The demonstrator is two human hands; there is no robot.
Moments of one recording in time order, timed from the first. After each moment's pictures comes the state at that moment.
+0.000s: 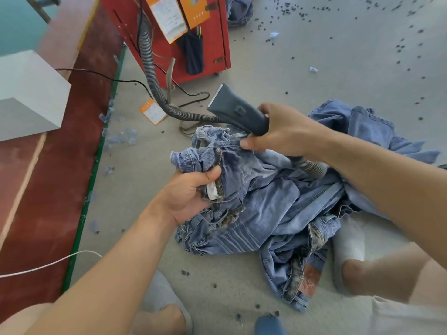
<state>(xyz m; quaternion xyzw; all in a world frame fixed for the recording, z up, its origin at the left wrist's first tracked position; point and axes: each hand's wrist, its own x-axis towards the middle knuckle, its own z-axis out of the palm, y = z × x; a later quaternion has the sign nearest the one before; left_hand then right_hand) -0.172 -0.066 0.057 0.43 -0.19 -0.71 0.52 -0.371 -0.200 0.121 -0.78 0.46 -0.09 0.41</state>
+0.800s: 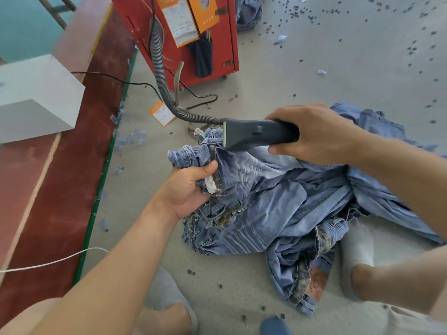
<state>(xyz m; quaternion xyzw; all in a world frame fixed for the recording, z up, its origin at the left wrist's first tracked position) -0.158 -0.064 0.060 0.42 -0.18 -0.69 0.56 -0.404 -0.203 0.124 -0.91 0.32 -0.13 0.24</state>
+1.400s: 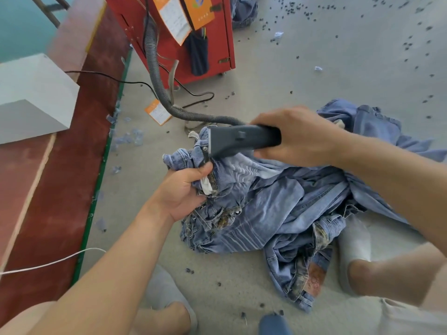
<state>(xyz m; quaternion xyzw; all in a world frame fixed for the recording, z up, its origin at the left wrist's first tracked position) -0.159 -0.061 0.058 0.46 -0.16 -0.69 0.53 -0.388 -0.188 0.130 -0.91 0.30 -0.12 0.25</state>
